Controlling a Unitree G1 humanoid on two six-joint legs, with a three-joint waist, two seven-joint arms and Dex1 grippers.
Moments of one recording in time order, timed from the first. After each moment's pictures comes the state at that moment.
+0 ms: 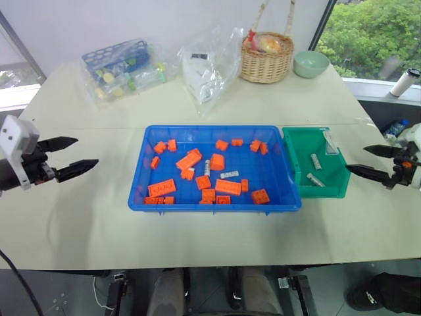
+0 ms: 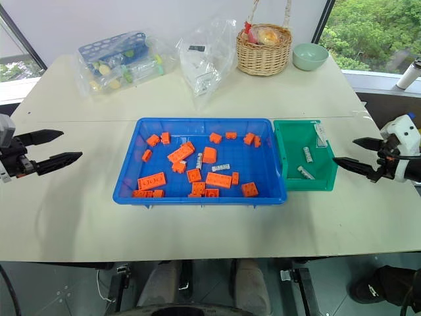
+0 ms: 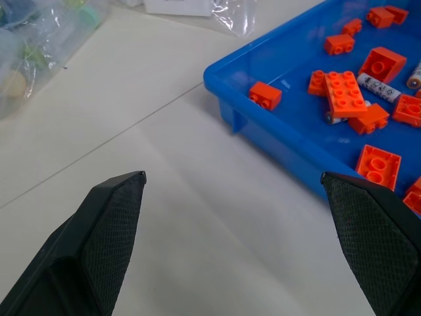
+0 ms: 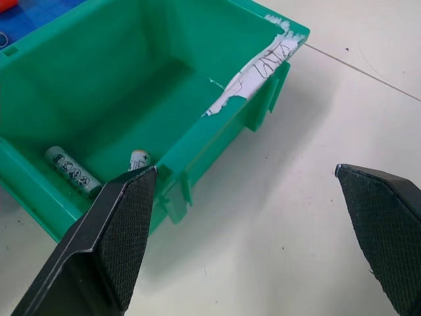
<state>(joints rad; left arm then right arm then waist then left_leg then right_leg) -0.17 1.03 0.45 0.09 -0.52 0.45 -1.12 -0.37 -1.08 -0.28 0.55 0.33 0.24 1.22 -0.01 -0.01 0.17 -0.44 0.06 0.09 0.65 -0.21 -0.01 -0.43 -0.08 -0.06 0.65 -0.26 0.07</state>
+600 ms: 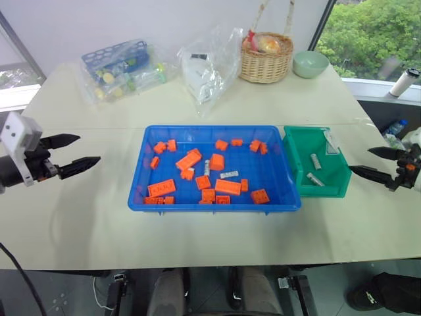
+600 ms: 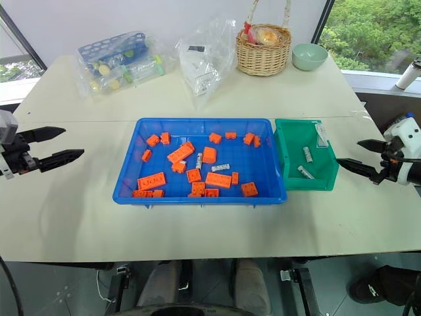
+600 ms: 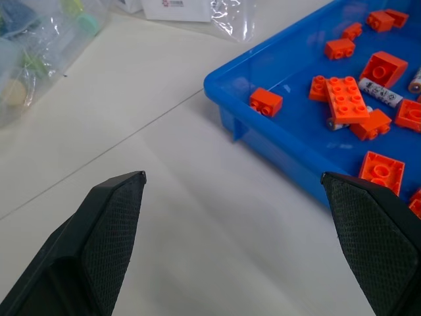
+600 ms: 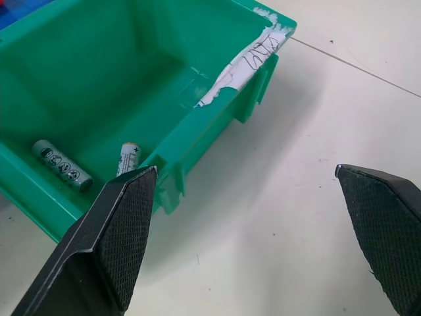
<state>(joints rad) -0.21 1.02 0.42 0.10 -0.51 0.45 -1.11 -0.36 -1.08 -0.30 0.56 0.34 0.24 1.20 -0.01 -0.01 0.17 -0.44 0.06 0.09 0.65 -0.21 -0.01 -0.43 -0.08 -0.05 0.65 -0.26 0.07</state>
